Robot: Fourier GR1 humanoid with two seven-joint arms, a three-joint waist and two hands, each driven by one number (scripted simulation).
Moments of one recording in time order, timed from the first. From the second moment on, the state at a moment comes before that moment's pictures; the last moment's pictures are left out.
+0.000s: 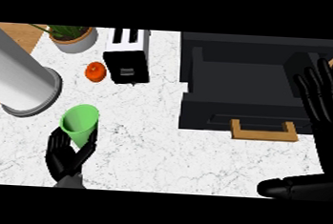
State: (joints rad) left arm -0.19 0.04 0.21 -0.66 0.65 0.16 -1.08; right arm -0.11 -0.10 -0.07 -2.09 -0.18 0.14 0.20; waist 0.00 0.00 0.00
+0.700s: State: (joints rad) left arm -0.27 0.17 0.03 -0.65 0.47 -0.09 -0.99; right arm -0.12 -0.08 -0.05 -2.09 -0.15 0.12 0.20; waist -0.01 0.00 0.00
